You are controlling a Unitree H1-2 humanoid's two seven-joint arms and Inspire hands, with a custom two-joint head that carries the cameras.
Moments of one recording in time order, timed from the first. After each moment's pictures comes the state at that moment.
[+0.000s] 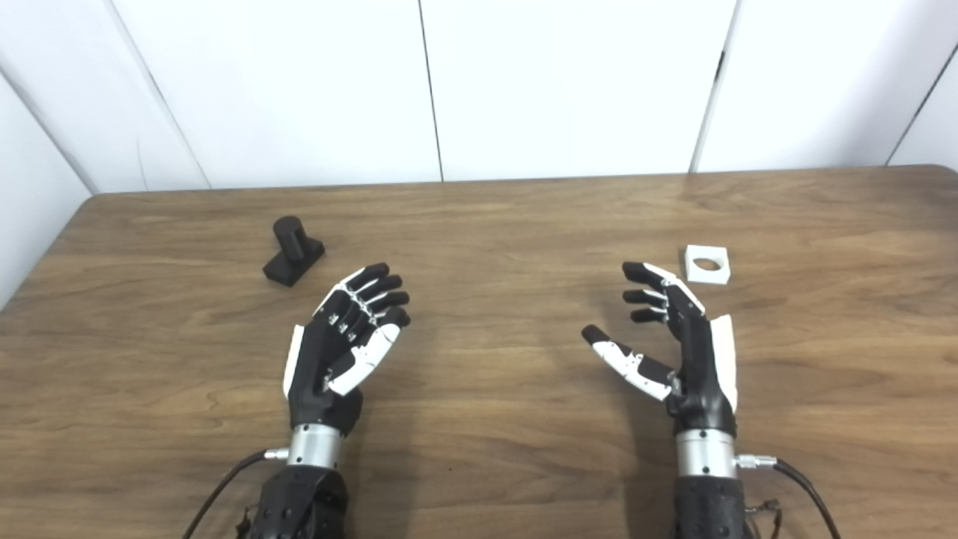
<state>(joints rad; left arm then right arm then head) -0.01 -0.14 -0.04 -0.04 -0.07 -0.15 0.03 0.03 -0.02 0.01 -0.17 -0.35 -0.09 -0.19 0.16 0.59</state>
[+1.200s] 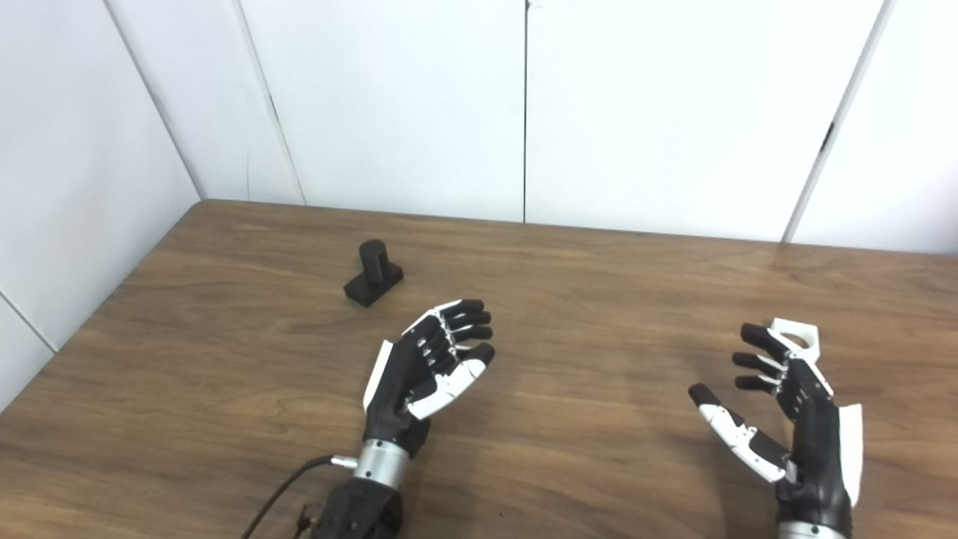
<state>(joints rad) -0.03 -0.08 -0.07 -0.04 0.04 -0.11 0.04 0.02 -0.06 -0.05 -0.14 -0.24 -0.17 -0.18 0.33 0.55</state>
